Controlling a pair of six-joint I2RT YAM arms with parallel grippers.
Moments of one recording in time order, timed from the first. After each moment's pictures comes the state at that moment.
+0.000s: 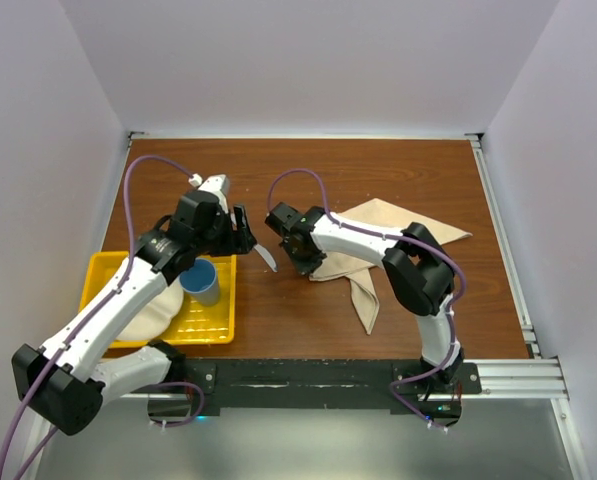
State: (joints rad) left arm -0.50 1.08 1.00 -0.65 -0.04 -0.52; right arm 0.87 2.02 1.50 -0.82 0.20 0.31
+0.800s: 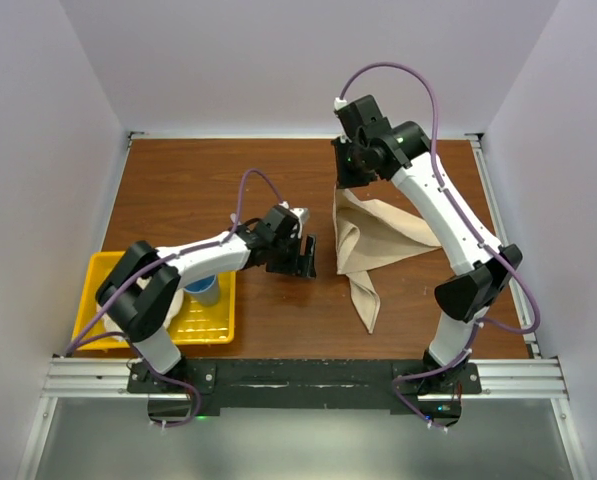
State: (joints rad) left arm -0.73 1.66 1.02 -0.32 0.15 -0.55; right arm 0.57 1.81 2.10 -1.20 0.14 0.36
